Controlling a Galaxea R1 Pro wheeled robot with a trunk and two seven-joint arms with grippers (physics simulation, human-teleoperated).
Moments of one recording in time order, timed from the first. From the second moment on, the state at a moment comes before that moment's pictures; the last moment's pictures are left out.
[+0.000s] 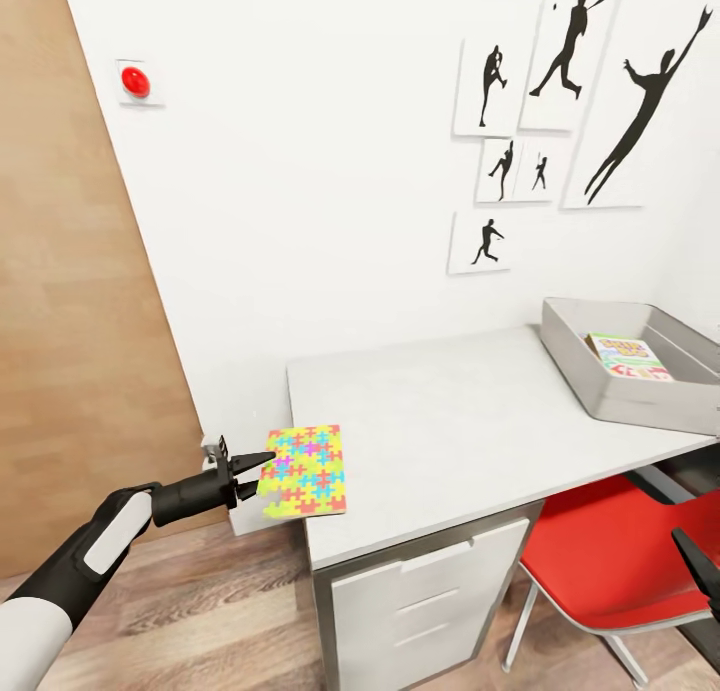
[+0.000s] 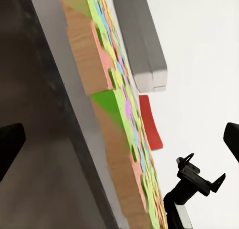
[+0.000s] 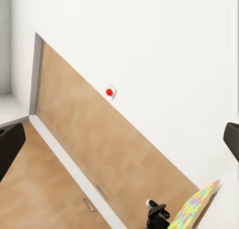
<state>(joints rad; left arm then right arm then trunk) -0.61 0.34 -0.22 -0.86 1.00 0.92 -0.95 0.02 -0.08 -0.89 -1.54 -0.81 0.91 1.55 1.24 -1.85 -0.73</state>
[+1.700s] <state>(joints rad) -0.61 0.50 -0.21 -0.97 1.01 1.04 -1.09 0.01 -0.07 -0.87 -1.54 -0.80 0.88 1.54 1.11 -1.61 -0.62</state>
